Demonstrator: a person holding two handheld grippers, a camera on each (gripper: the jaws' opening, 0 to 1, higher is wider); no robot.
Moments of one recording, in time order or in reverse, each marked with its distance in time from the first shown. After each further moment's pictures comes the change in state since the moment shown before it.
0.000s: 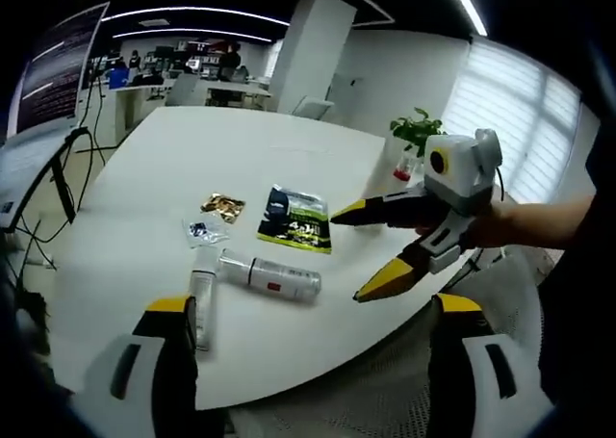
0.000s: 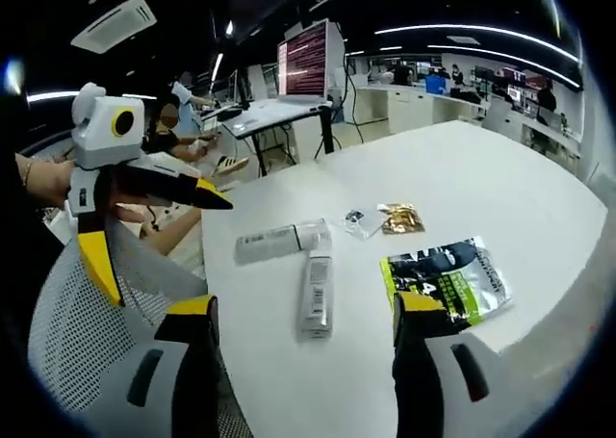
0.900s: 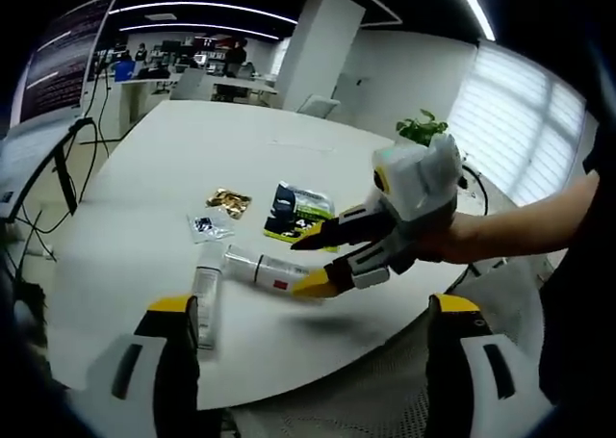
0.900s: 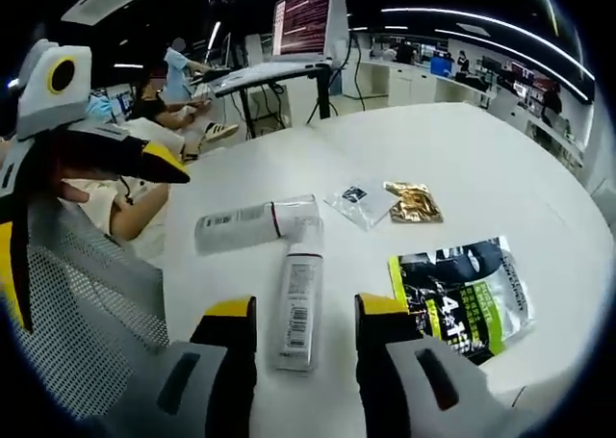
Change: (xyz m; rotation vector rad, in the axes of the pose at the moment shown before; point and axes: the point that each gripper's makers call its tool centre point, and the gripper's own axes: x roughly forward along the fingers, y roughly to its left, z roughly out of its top) left arm 0.003 0.013 -0.004 -0.029 0.006 0.011; right arm 0.064 -0.014 -0.020 -0.046 0.132 -0.045
